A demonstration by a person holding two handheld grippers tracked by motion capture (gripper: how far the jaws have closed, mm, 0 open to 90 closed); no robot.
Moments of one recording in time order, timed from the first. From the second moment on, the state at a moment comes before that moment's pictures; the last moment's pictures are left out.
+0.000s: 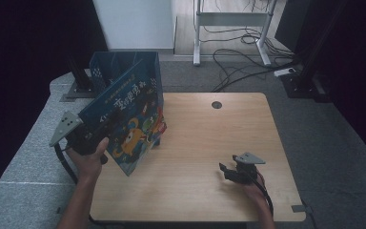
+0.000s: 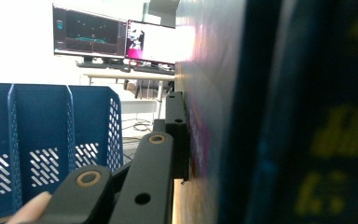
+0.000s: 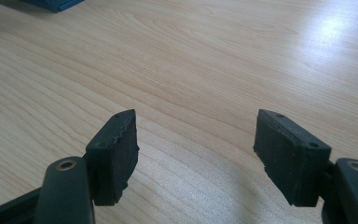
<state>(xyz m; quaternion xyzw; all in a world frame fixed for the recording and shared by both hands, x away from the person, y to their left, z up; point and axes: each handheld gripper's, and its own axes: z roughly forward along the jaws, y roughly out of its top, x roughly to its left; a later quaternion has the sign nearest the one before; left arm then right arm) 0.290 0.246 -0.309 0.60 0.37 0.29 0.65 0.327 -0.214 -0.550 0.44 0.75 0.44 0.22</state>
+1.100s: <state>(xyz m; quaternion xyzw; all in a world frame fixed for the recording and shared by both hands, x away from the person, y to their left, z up) 0.311 0.240 -0.301 0.58 0.40 0.32 0.63 0.339 -0.219 -0.553 0.50 0.75 0.40 0.18</state>
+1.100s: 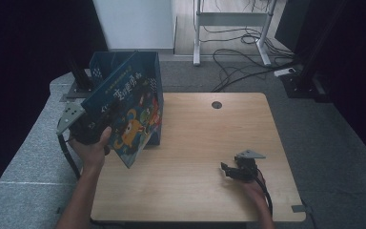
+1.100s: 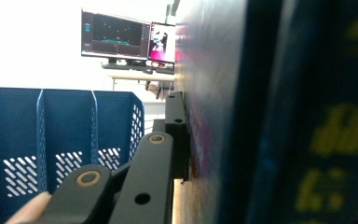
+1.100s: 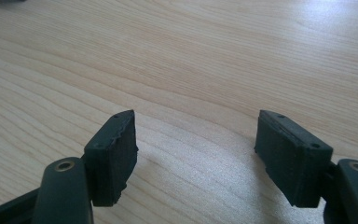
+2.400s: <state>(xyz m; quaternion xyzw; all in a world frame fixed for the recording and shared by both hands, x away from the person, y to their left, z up) 0.347 0.224 -0.294 0.57 0.44 0.36 0.60 0.339 -0.220 -0.554 0.50 0.75 0.41 0.16</state>
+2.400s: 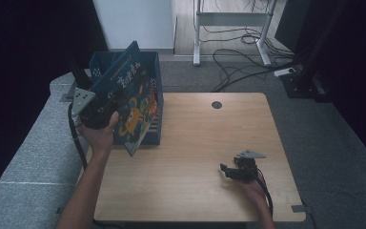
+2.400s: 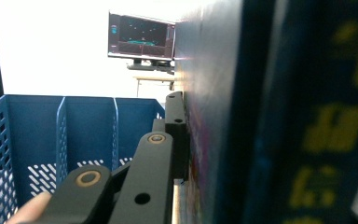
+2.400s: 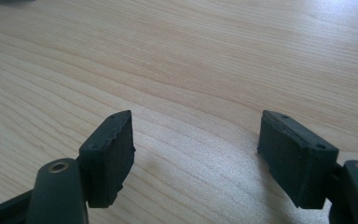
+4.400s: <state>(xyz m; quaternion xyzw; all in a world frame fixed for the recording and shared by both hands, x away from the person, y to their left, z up) 0.460 0.166 -0.326 0.54 0.46 0.46 0.53 0.335 -0.221 -0.554 0.50 0.74 0.42 0.16</state>
